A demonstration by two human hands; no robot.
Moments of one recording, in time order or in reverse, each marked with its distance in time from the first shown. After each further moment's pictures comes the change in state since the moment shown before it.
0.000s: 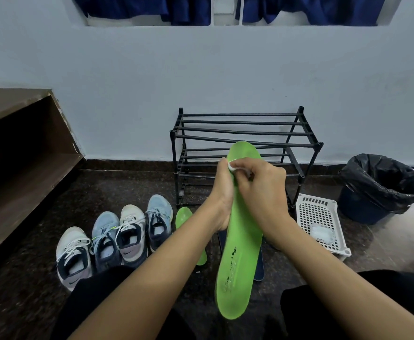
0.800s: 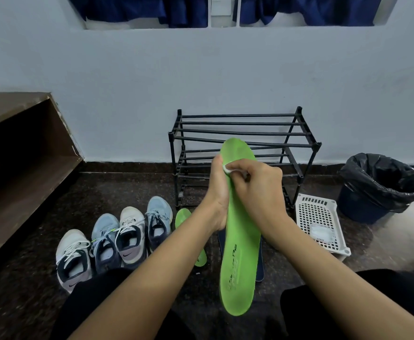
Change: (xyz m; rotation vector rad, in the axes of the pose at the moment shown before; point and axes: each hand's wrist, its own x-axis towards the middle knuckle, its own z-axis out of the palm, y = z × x) left_hand -0.002 0.003 -0.001 -0.049 -0.033 -0.012; right_hand 0.001 0.000 -0.004 0.003 -0.041 -0.026
